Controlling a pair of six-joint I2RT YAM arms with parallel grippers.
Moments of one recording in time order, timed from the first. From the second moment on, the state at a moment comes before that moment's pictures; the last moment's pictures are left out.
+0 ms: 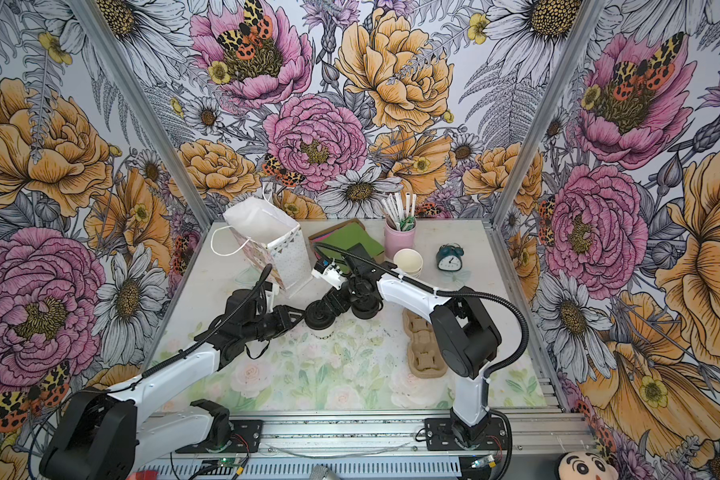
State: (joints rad) left arm -0.37 1.13 0.47 0.03 0.42 -0.81; right arm 0.65 1.87 1.38 -0.48 -0.63 -0.17
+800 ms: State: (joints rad) left arm -0.45 1.11 0.42 0.13 0.28 -0.82; right arm 0.65 1.87 1.38 -0.49 -0.63 -0.17
